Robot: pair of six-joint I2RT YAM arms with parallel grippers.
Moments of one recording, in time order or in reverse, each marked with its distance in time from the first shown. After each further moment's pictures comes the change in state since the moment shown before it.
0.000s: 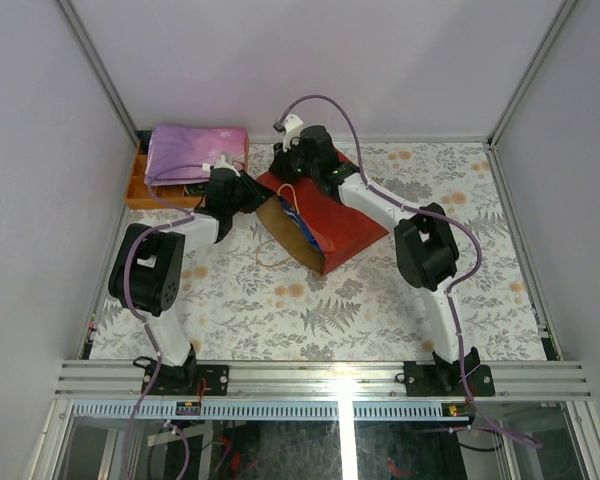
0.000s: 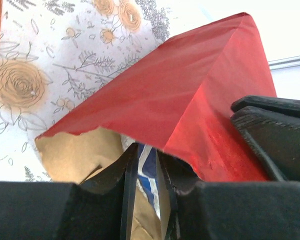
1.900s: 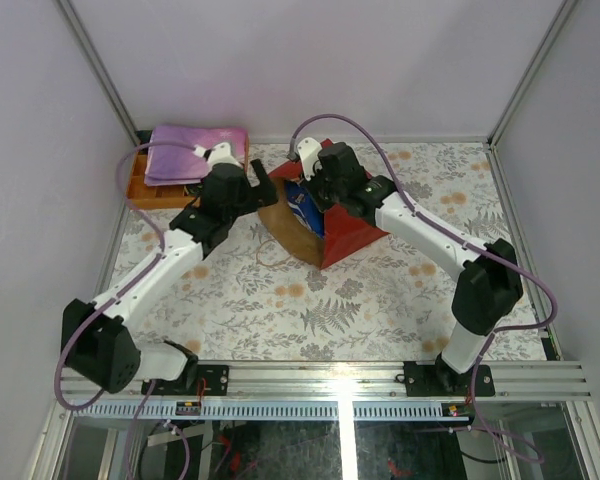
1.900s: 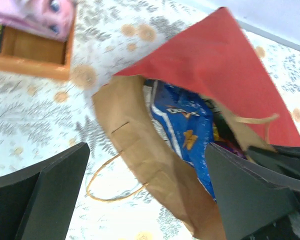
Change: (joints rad) left arm -0.268 -0.435 0.160 -0.638 -0.471 0.291; right arm 0.063 -0.490 -0.340 -0.405 0.279 -0.274
